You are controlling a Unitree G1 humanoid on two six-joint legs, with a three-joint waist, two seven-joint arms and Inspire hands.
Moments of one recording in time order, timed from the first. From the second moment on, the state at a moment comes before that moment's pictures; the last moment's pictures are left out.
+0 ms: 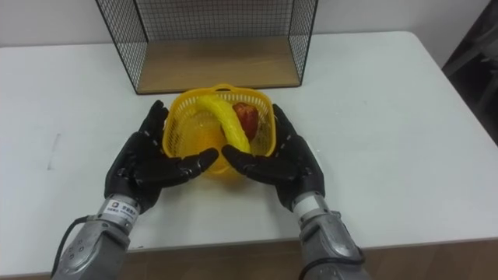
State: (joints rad) left arm 0.13 0.11 -0.21 -0.02 -0.51 -0.02 -0.01; right arm 0.06 -0.15 0.19 0.15 0.62 -0.04 0.09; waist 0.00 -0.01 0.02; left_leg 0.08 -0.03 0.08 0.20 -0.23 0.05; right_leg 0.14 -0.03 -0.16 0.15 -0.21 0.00
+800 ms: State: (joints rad) left arm 0.11 0.11 -0.20 -0.02 -0.50 -0.03 0.00; right arm 0.02 -0.14 0.20 0.15 0.62 -0.04 0.07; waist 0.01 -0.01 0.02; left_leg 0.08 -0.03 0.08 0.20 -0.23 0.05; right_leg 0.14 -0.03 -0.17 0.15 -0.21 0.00
